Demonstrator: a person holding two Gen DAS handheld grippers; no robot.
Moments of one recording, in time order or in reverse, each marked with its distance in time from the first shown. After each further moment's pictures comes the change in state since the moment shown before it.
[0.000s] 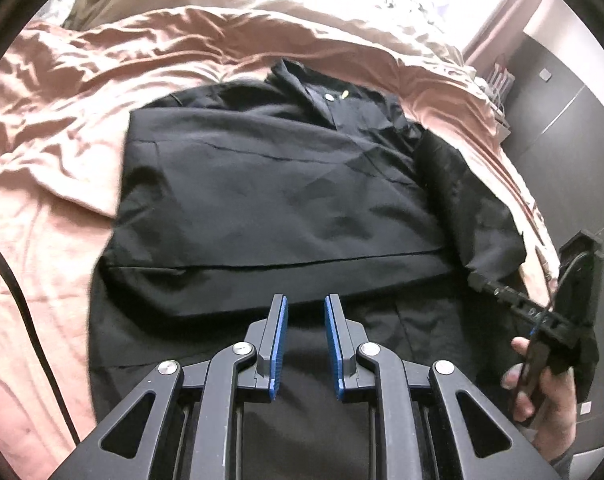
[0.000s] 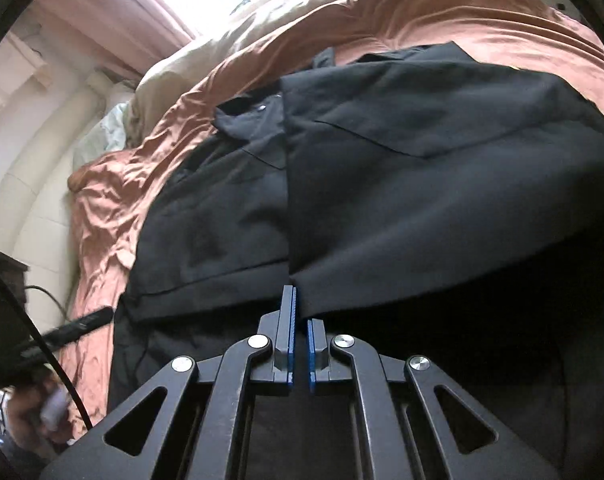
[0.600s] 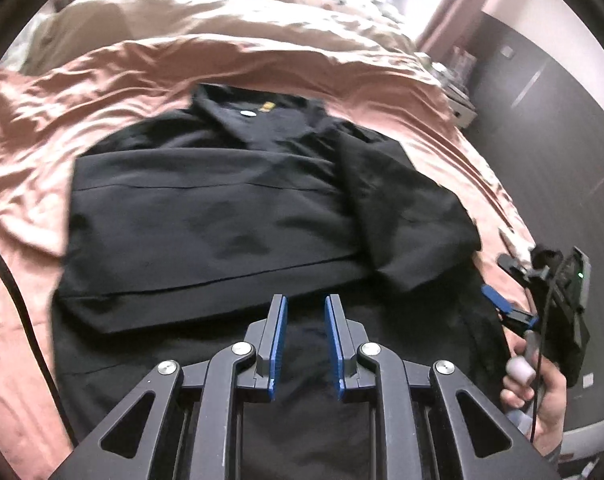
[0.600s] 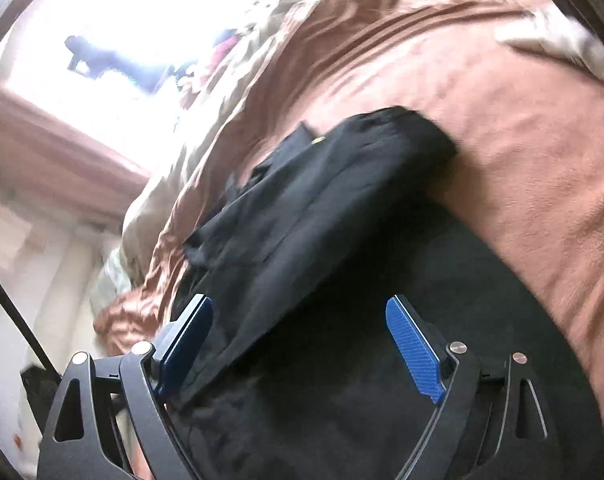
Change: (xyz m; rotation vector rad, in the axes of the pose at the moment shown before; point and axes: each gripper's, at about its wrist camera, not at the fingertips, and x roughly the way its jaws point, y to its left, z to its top) left arm 0.005 -0.098 0.011 0.121 0.003 -0.070; right arm -0.125 -0.137 -0.029 0.453 -0.284 0.090
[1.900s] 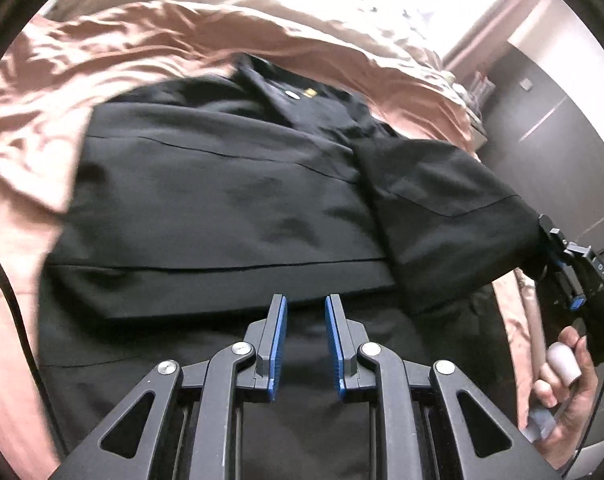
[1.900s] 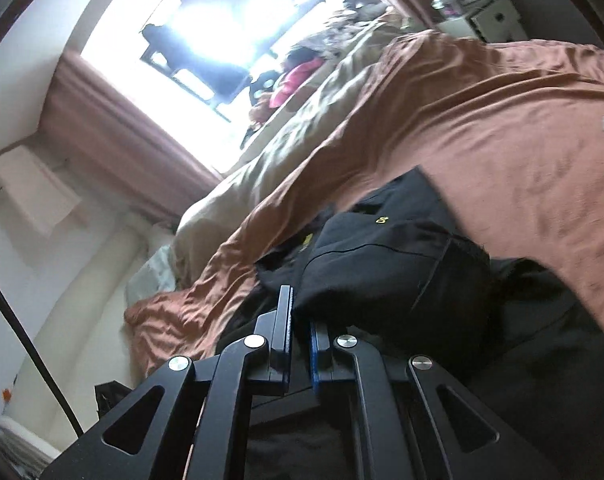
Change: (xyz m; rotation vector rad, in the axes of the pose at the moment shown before) left arm 0.002 0.079 -0.021 -0.144 -0.022 -0.029; right arm 0.025 0.105 -0.061 -0.256 -0.090 0.173
